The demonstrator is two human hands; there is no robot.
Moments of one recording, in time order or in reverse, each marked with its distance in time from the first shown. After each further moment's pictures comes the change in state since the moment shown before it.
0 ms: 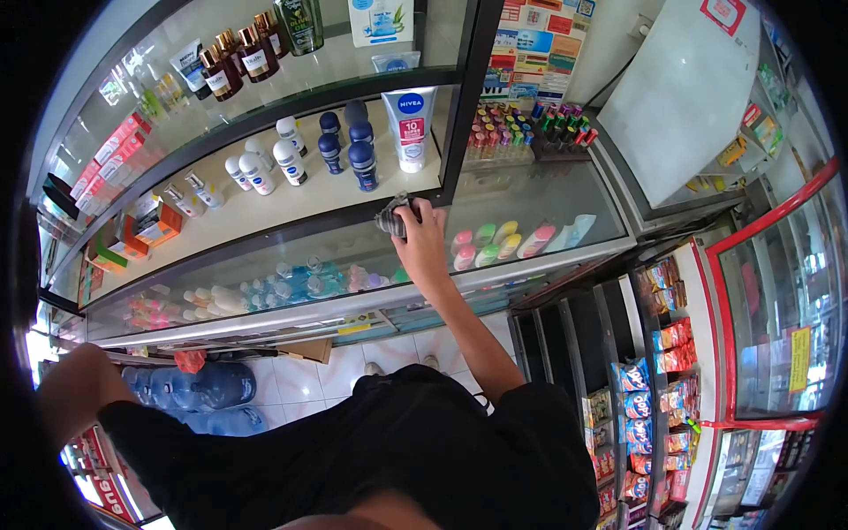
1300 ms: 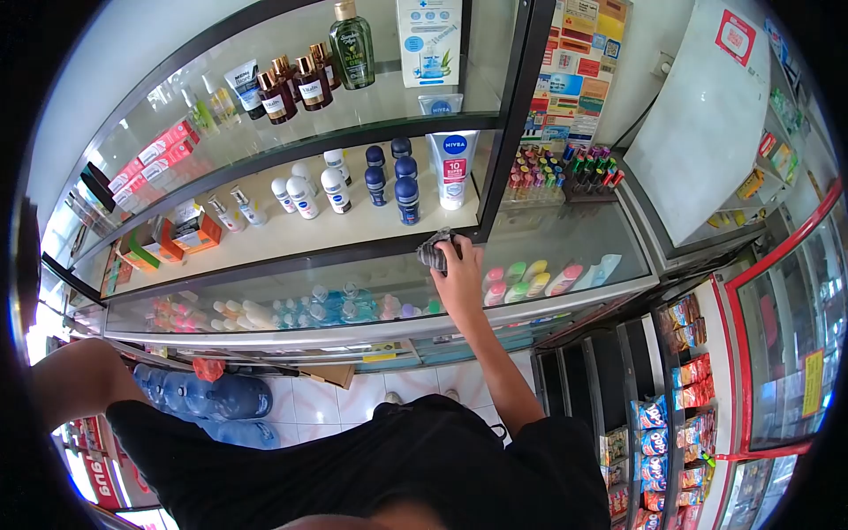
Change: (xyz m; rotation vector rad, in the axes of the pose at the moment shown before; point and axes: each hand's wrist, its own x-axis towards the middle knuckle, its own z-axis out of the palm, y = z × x) left_hand 0.017 0.009 -0.029 0.085 -0.094 0.032; right_hand 0.000 0.000 0.000 0.013 0.030 -0.021
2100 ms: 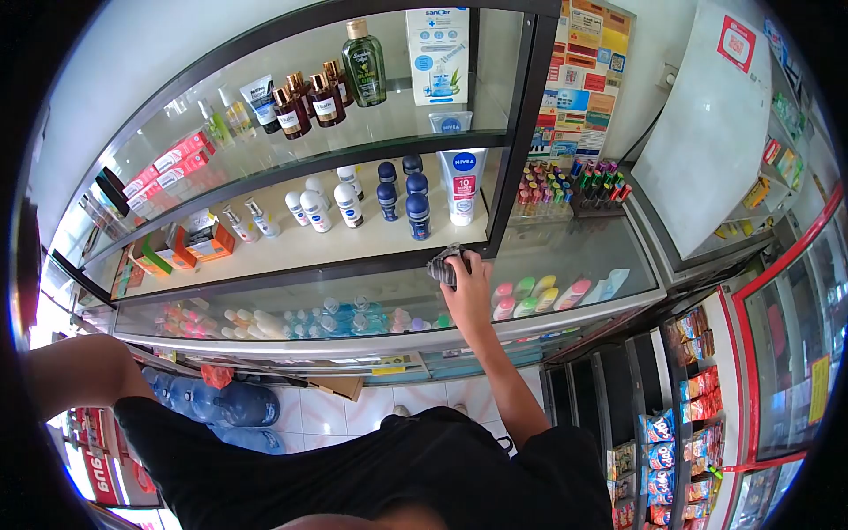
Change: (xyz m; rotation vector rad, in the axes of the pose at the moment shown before) left_hand 0.014 0.005 0.004 0.025 -0.047 -0.004; right_hand 0.000 0.001 0.000 -0.009 0.002 0.005
